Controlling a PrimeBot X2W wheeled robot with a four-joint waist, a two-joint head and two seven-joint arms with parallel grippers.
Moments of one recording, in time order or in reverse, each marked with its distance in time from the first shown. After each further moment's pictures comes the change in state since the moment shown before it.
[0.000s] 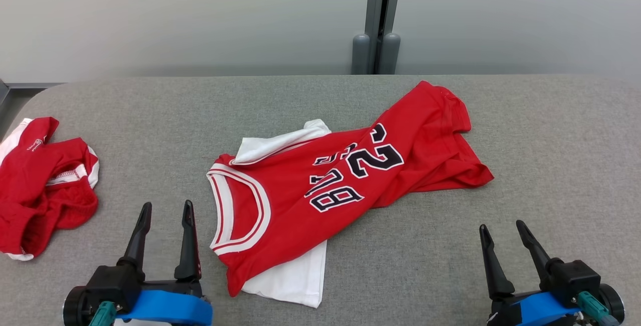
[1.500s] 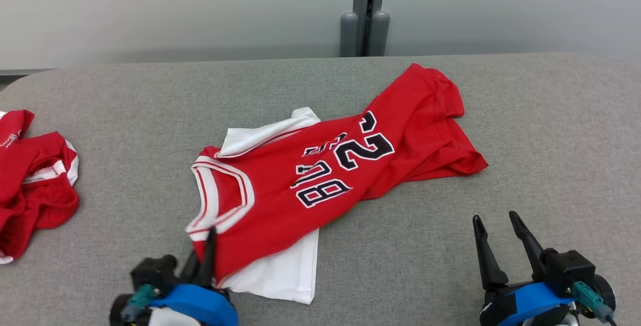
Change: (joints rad) left arm -0.133 0.009 -0.151 0.396 -0.136 0.000 0.000; right arm -0.040 0.006 0.022 0.021 0.026 0.000 0.000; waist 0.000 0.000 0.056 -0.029
